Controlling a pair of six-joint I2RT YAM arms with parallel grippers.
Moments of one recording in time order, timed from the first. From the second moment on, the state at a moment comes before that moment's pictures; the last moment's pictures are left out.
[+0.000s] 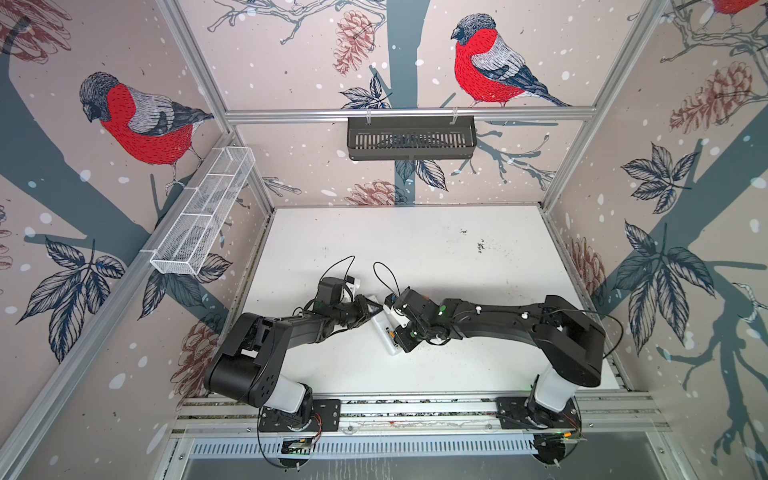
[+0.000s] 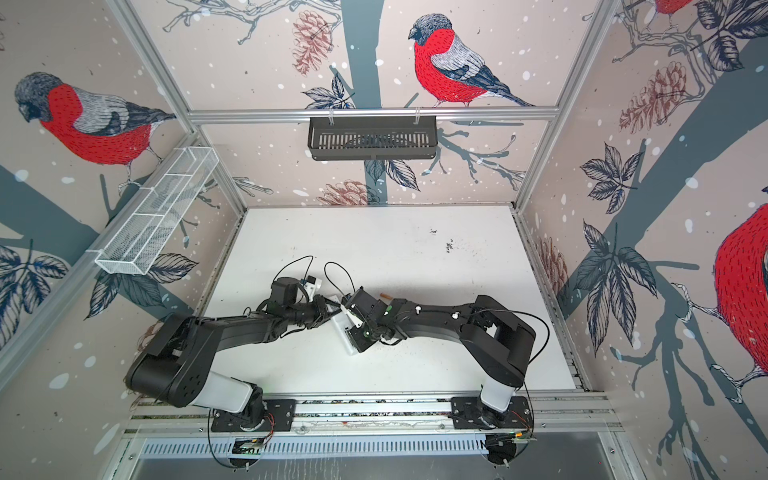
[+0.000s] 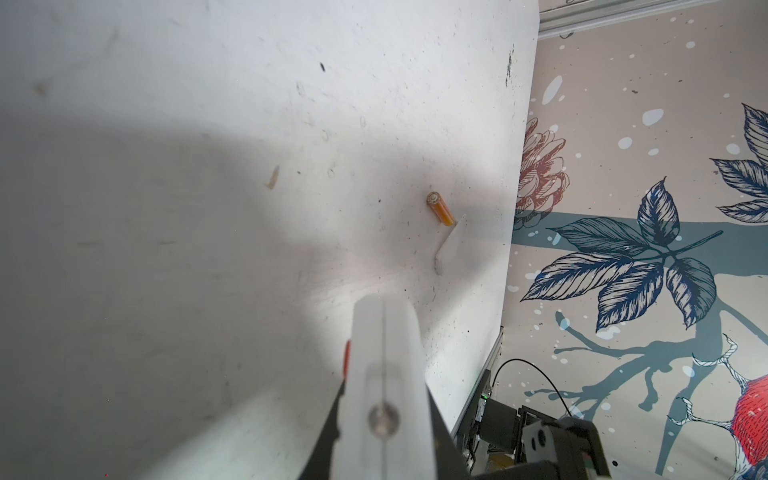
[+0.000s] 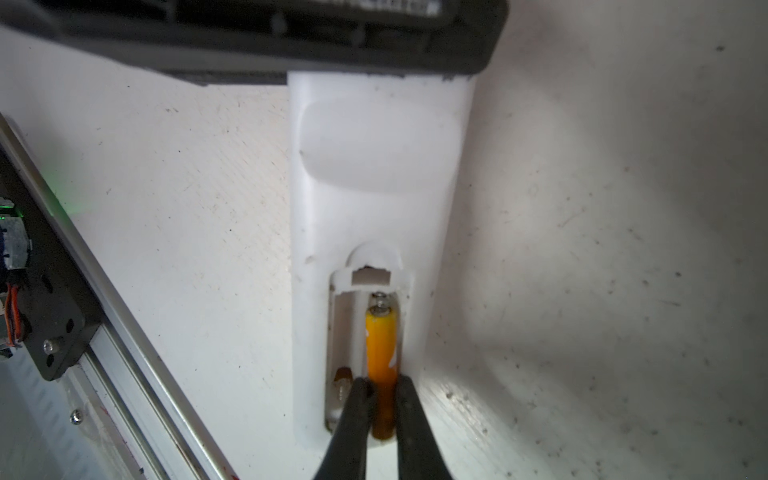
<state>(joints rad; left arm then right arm) -0.30 1.48 0.42 0.33 0.73 -0.86 1.07 1.74 1.02 -0.34 -0.18 0.38</state>
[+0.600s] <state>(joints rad) -0.29 1.43 0.42 0.27 0.68 -0.83 1.07 1.81 1.15 -0.48 -0.20 0.42</state>
